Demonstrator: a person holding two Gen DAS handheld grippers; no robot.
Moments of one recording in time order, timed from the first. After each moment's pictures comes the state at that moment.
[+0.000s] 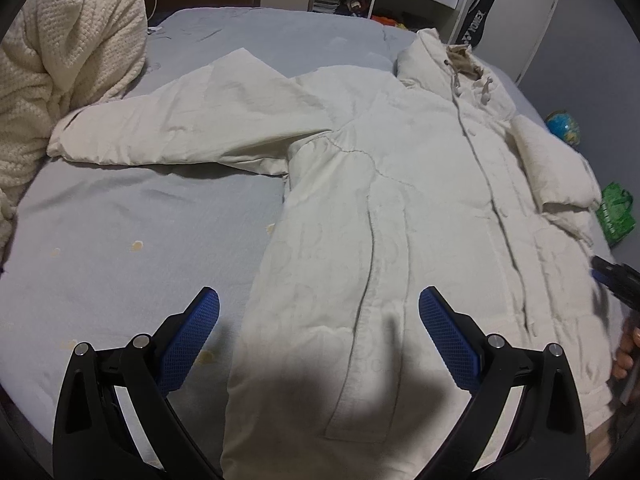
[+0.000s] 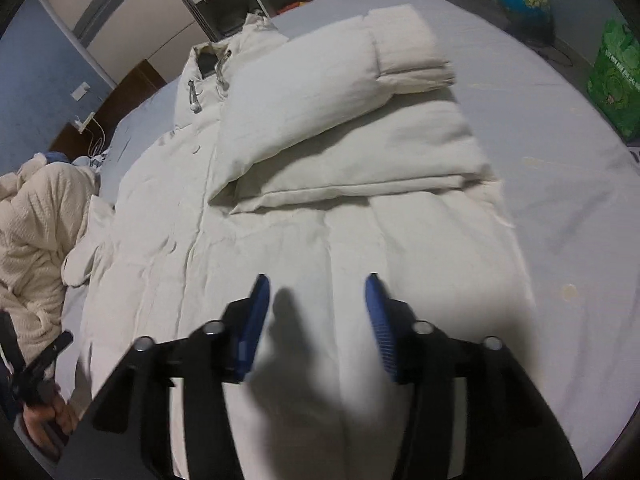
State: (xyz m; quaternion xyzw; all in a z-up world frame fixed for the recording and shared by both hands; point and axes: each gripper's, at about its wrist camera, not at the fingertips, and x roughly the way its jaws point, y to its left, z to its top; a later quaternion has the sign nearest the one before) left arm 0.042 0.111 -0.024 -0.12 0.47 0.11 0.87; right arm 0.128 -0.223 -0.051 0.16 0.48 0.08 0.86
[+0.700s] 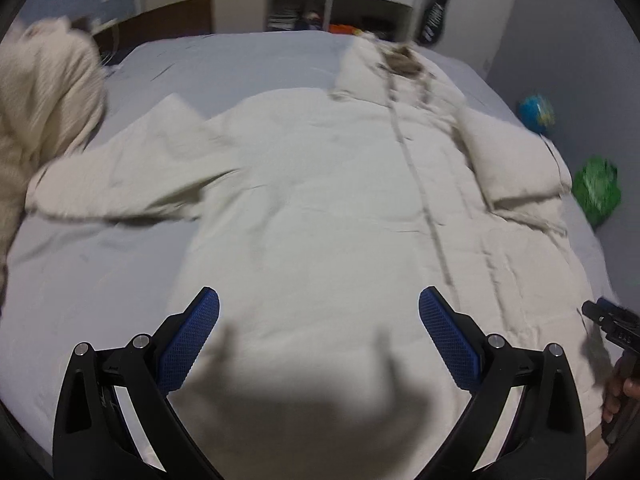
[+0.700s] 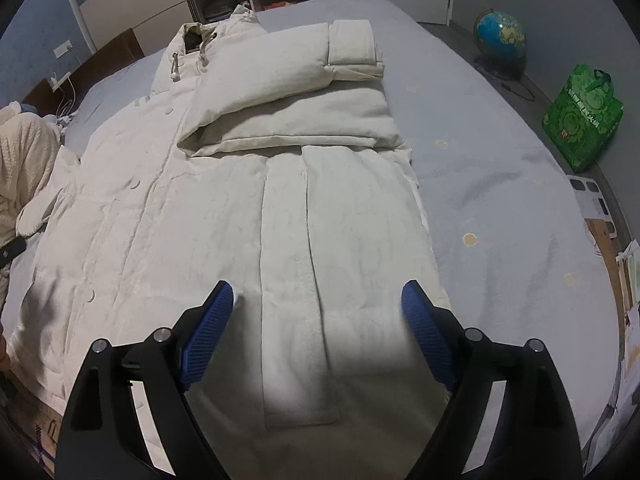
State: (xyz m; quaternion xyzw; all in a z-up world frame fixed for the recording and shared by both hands) left arm 0.079 0.027 0.003 -0.06 0.45 0.06 0.89; right arm 0.063 -0.232 -0.041 0.06 0.48 0.02 0.87
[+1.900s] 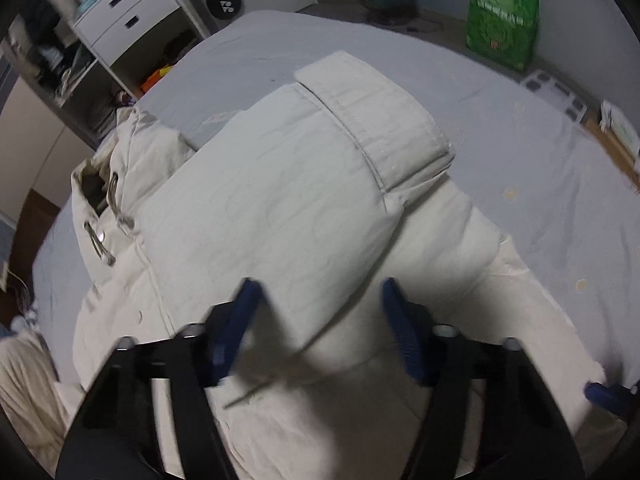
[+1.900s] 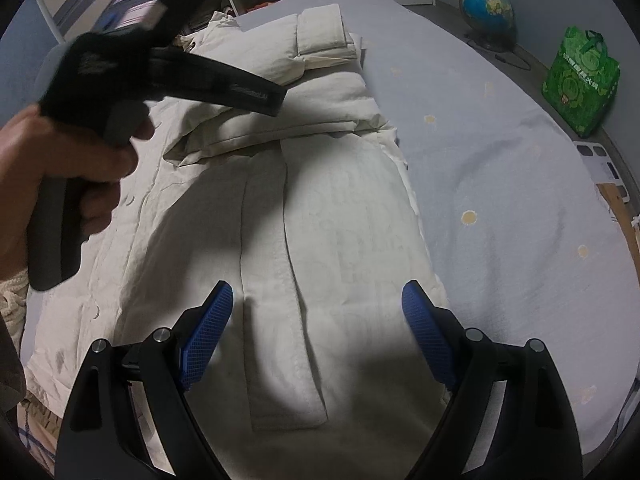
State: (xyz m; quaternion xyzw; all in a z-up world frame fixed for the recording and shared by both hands) left arm 0.283 -0.272 -0.040 0.26 0.48 -0.11 0.83; right arm 0.067 -0.249 -0.057 0.13 0.49 0.02 0.86
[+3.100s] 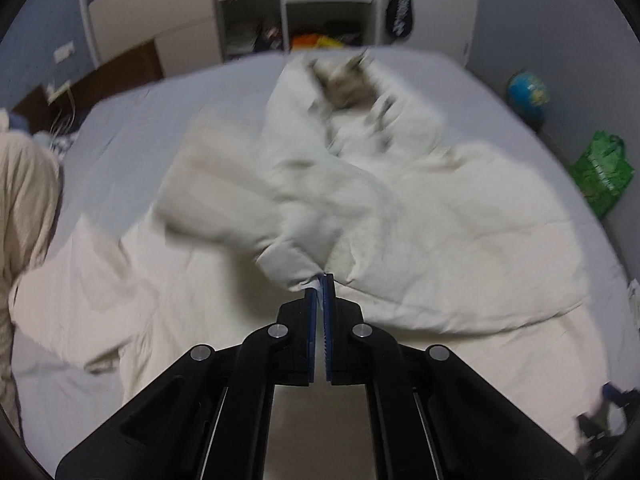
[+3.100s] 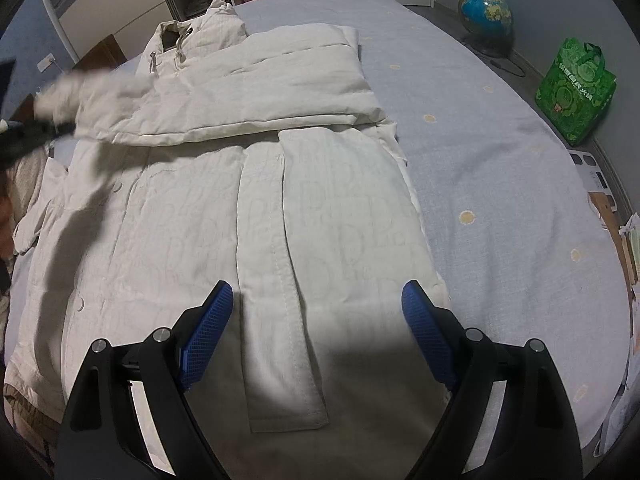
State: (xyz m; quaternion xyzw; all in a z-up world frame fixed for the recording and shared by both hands) left arm 0.233 -0.027 0.000 -0.01 0.46 0.05 0.89; right arm 0.073 -0.243 -0.062 0.09 0.50 0.01 0.86
